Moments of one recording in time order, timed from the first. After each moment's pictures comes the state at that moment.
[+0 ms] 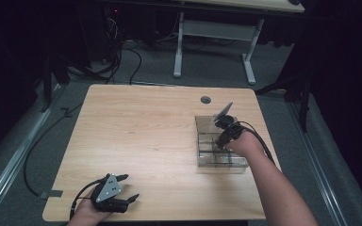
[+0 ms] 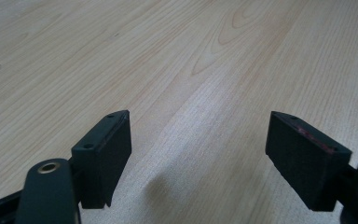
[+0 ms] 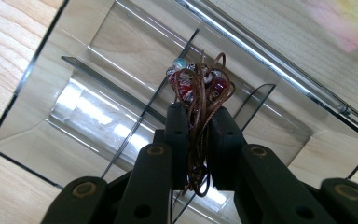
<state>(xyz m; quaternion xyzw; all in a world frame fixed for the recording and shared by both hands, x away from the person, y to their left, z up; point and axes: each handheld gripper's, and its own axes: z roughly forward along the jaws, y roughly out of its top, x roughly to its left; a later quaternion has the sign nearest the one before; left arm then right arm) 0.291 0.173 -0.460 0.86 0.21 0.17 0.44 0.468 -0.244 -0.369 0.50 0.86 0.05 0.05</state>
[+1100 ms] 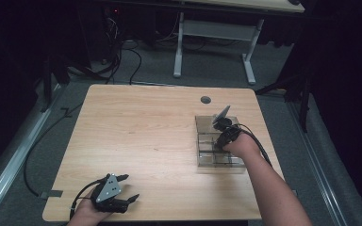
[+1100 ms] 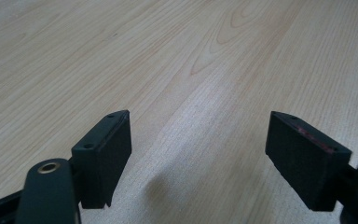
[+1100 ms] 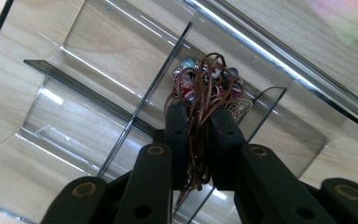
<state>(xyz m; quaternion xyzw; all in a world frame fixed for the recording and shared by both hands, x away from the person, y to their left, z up) 0.291 0.173 -0.461 0.86 0.21 0.17 0.44 0.476 -0.244 -0.393 0.51 0.86 0.03 0.04</state>
